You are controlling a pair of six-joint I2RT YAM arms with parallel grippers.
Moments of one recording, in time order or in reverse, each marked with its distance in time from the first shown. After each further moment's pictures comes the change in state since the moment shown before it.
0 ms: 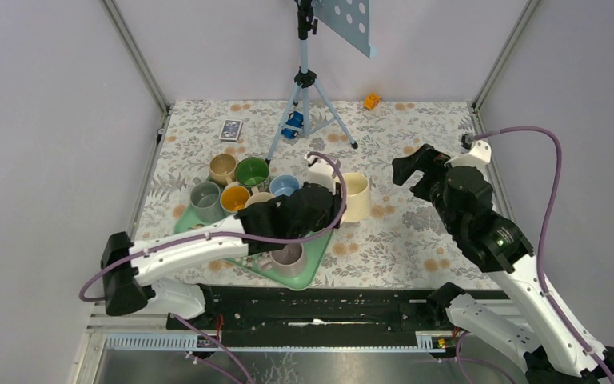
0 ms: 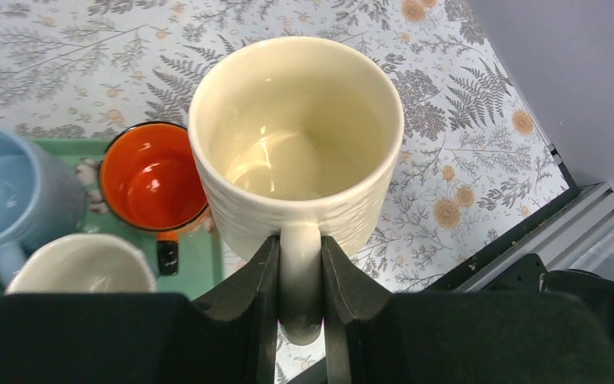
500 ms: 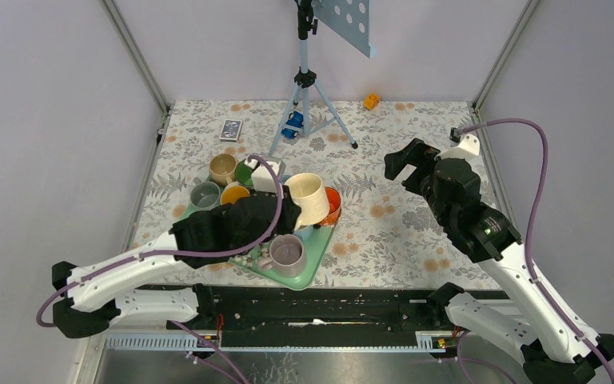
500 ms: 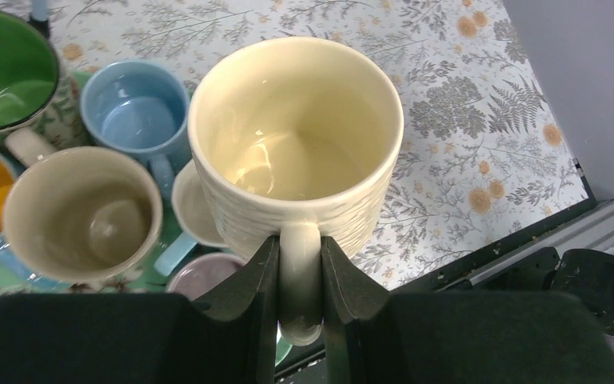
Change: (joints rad) left arm -0.002 -0.343 -0.047 -0.336 -0.108 -0.077; right arm 0.000 0.068 -0.002 0.061 -0.015 0.000
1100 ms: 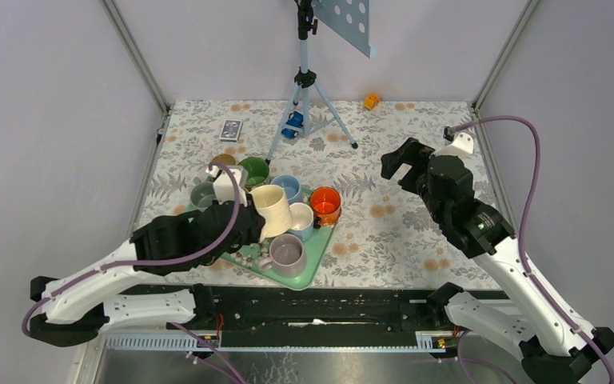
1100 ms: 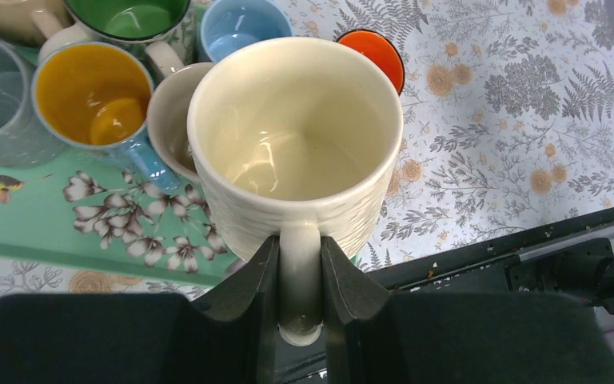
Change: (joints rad) left arm -0.005 -0.148 0.049 -0.390 -0.072 -0.147; right arm 0.000 0.032 -0.006 0.014 0.000 0.000
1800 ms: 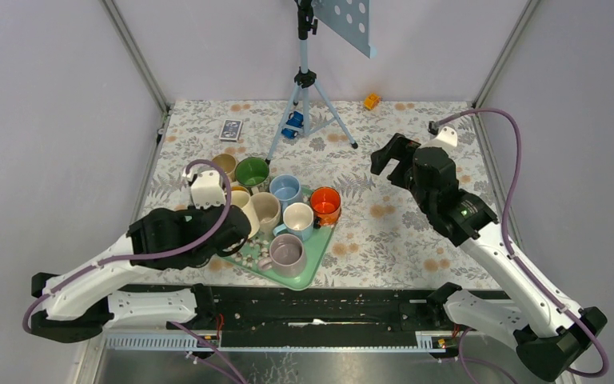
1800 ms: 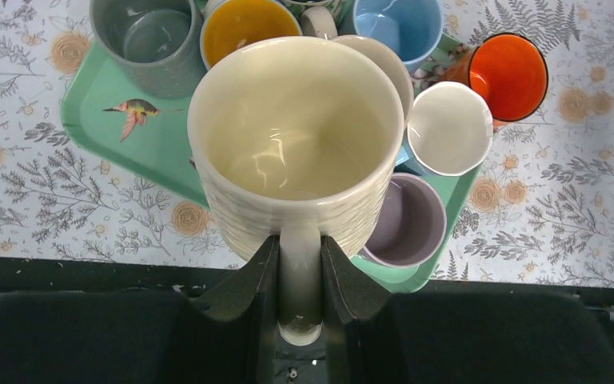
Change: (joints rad) left arm 0.000 0.042 0.132 -0.437 -0.145 -0.276; right arm 0.000 0.105 0.000 0.059 -0.024 0.006
